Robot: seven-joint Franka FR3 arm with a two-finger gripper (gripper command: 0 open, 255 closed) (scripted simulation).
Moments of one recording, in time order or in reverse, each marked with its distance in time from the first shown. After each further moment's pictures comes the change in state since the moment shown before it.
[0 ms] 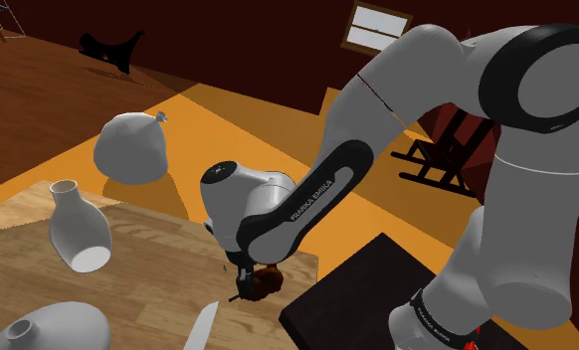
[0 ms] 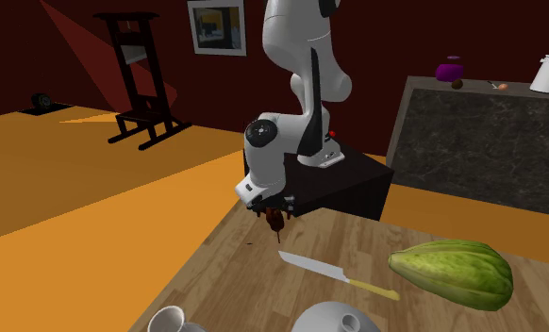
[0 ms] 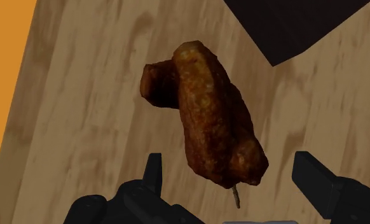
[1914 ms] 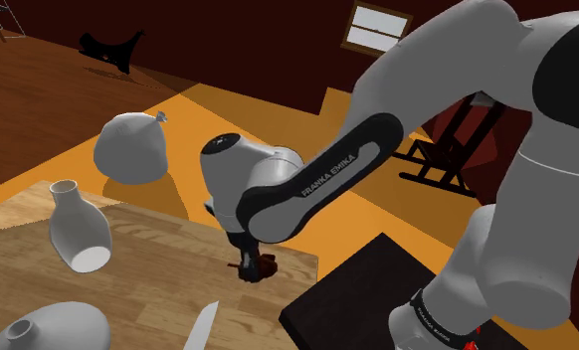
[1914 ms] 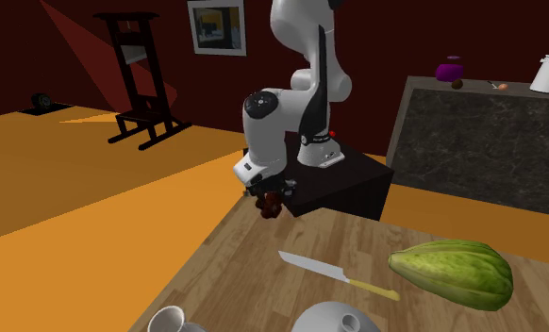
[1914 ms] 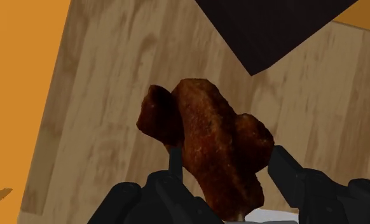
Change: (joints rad) arm -0.019 -0.140 0.033 -0.003 0.068 -0.128 -0.048
